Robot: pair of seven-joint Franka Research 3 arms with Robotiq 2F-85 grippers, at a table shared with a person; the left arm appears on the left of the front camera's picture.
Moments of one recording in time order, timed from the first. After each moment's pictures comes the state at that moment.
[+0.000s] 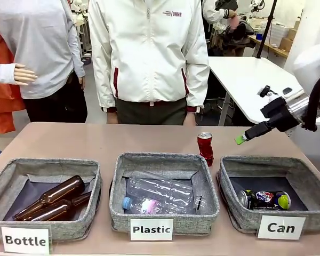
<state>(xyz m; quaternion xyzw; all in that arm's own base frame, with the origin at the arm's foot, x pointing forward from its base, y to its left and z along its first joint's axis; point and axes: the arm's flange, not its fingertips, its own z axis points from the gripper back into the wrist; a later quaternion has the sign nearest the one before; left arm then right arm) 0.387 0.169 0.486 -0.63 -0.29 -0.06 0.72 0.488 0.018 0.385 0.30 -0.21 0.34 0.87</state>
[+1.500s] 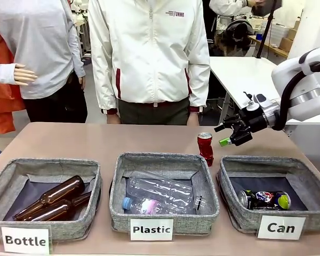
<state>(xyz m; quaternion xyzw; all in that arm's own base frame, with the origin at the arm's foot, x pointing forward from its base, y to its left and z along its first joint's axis) 0.387 0.169 0.485 -0.63 -0.29 -0.06 0.72 0.590 0.032 0.308 0.36 -0.34 0.58 0.65</state>
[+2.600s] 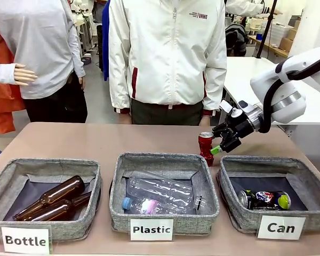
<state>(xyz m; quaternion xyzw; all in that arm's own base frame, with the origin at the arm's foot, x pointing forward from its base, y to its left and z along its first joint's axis) 0.387 0.169 0.486 -0.63 -0.29 -0.06 0.72 0.600 0.067 0.281 0.37 -0.26 0.60 0.67</state>
